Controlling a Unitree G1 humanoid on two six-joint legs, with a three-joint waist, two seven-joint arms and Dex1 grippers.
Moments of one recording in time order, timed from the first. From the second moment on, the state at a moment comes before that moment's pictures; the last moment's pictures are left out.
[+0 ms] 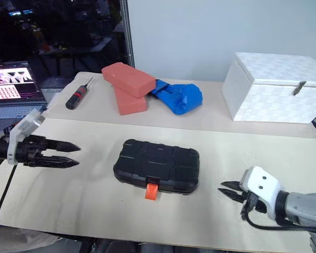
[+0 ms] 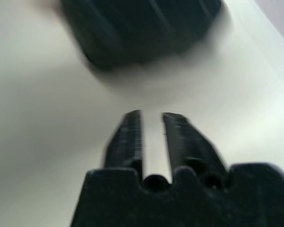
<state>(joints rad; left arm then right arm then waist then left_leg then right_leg) -0.47 1.13 0.07 -0.03 -0.64 0.82 -1.54 0.36 -0.91 -0.35 -0.76 0.44 0.49 0.98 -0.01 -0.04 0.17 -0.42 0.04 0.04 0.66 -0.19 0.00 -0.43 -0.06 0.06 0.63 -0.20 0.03</state>
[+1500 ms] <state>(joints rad) -0.69 0.69 -0.28 0.01 -0.30 0.63 -1.18 -0.29 -0.39 0.21 -0.43 0.29 0.99 0.43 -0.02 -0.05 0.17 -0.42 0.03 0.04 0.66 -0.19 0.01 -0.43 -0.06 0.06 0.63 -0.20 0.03</state>
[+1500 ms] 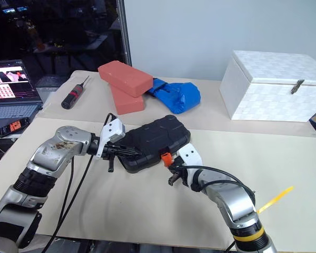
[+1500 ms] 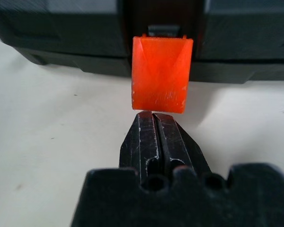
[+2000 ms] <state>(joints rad) -0.67 0.69 -0.27 -0.01 -0.30 0.63 -1.17 -0.34 -0.34 0.25 -0.33 0.24 0.90 0.44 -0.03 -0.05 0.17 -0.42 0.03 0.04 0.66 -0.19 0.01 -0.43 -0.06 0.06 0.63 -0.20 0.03</state>
